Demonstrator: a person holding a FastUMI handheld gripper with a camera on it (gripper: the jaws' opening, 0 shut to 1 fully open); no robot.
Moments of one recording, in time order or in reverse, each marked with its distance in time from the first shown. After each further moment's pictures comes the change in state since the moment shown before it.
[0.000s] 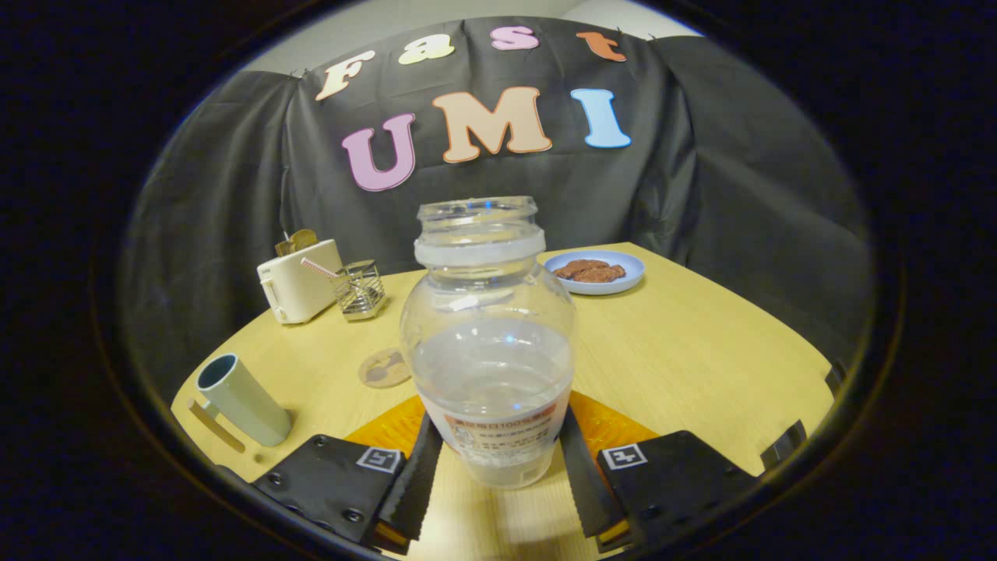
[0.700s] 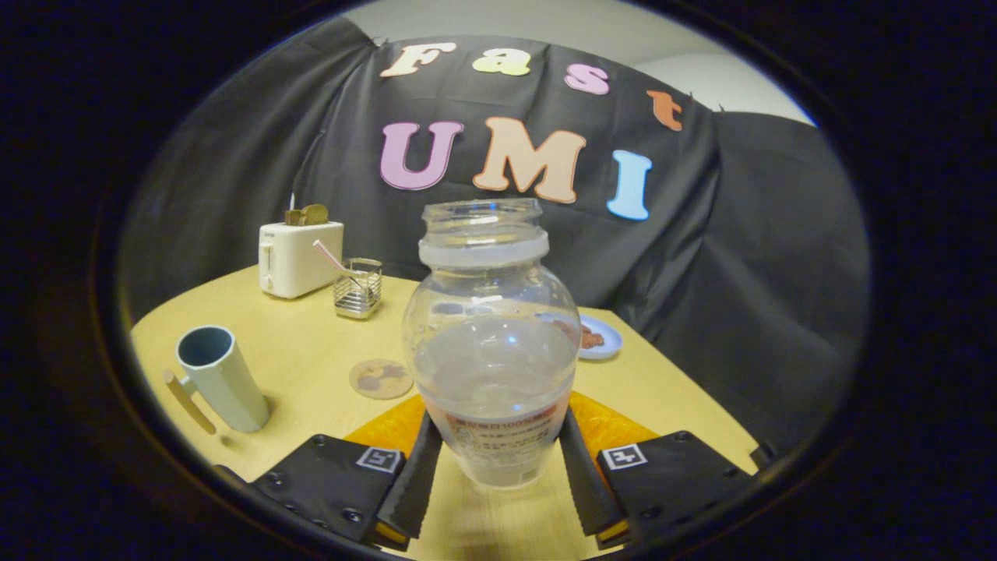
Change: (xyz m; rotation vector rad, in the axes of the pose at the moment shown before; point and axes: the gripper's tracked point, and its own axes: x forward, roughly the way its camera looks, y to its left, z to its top) arm -0.025 0.036 0.056 -0.353 -0.149 -0.131
